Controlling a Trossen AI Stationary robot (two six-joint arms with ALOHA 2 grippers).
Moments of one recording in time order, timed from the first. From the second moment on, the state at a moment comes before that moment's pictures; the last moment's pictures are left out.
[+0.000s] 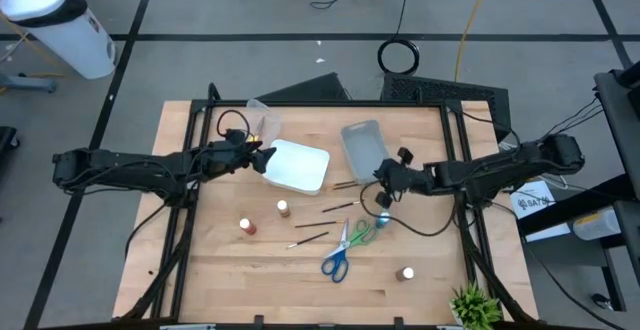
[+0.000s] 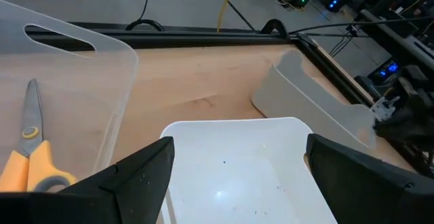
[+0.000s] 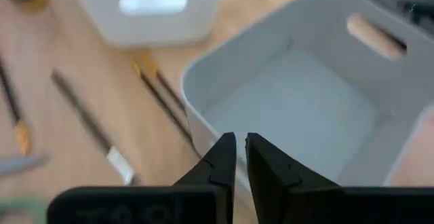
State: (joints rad) left arm 0.18 0.90 0.36 0.13 -0.42 -0.74; right arm 0.05 1.20 0.53 -0.08 0.47 0.30
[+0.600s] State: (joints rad) left arm 0.18 0.90 0.36 0.13 -0.42 -0.74; right arm -0.13 1.25 0.45 0.39 0.23 -0.07
